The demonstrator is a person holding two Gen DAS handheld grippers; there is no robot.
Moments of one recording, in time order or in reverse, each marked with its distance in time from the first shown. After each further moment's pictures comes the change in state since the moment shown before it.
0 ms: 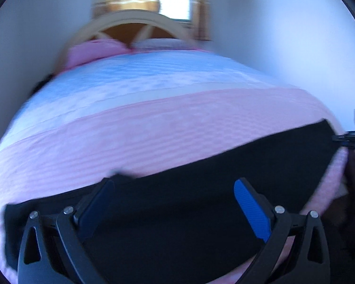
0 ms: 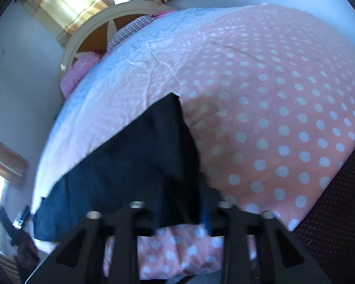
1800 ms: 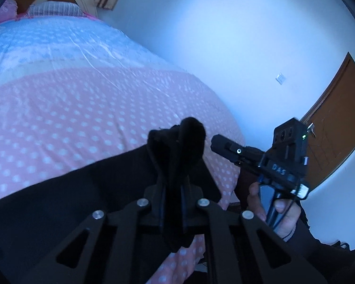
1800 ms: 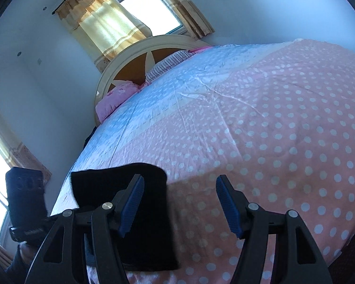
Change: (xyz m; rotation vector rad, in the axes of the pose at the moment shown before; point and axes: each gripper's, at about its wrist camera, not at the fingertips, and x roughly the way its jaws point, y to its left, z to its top) left arm 0.081 -0.199 0.073 -0.045 0.174 -0.684; right arm -0.003 0.083 -0.021 -0.064 -0.270 0.214
